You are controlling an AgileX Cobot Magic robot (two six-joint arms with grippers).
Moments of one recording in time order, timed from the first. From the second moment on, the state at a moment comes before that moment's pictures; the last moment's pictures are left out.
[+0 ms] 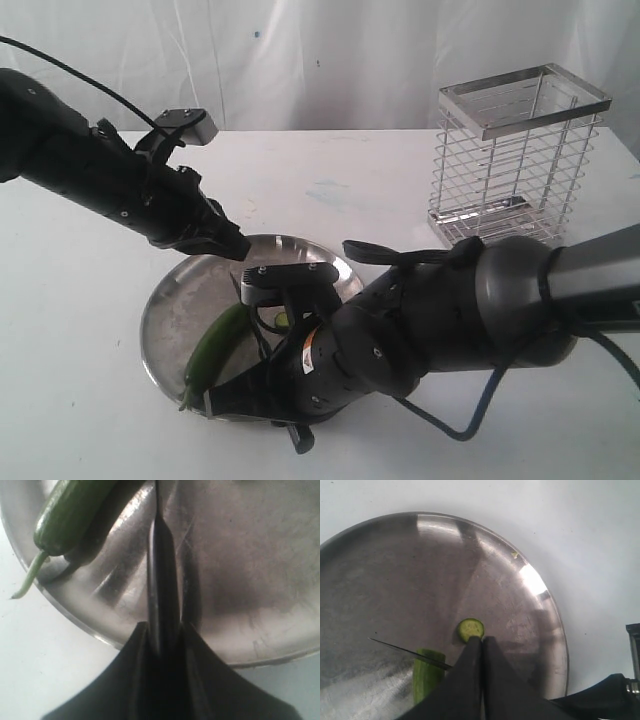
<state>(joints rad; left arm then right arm) -0.22 1.73 -1.13 -0.94 0.75 0.99 0.91 1.81 -0.91 0.13 0.23 0.42</state>
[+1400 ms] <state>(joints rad) -0.22 1.73 -1.13 -0.94 0.77 0.99 0.90 1.81 -0.91 0.14 0.22 0.42</state>
